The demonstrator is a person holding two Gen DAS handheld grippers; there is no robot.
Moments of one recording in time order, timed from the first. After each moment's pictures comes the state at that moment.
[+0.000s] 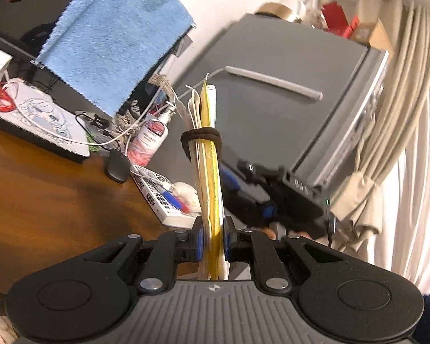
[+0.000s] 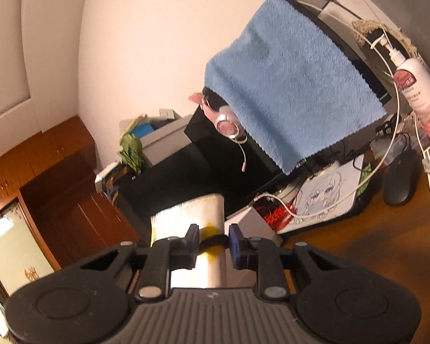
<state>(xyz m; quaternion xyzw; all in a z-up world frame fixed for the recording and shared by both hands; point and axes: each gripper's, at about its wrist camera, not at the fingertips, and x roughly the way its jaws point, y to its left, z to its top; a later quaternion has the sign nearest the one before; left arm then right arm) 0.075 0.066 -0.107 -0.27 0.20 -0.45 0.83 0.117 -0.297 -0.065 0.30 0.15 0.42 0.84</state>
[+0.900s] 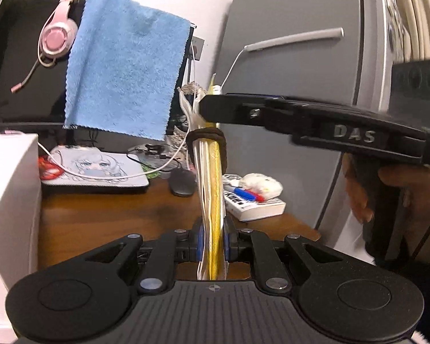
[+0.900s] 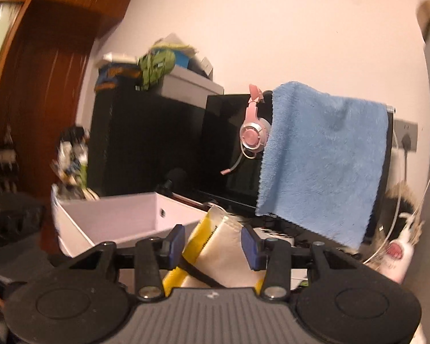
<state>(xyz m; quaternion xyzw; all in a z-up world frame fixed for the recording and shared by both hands) 0.051 0.022 -0.095 -0.04 0.16 -0.31 0.94 0.048 -0.171 0.004 -0.13 0.06 0.30 0.94</state>
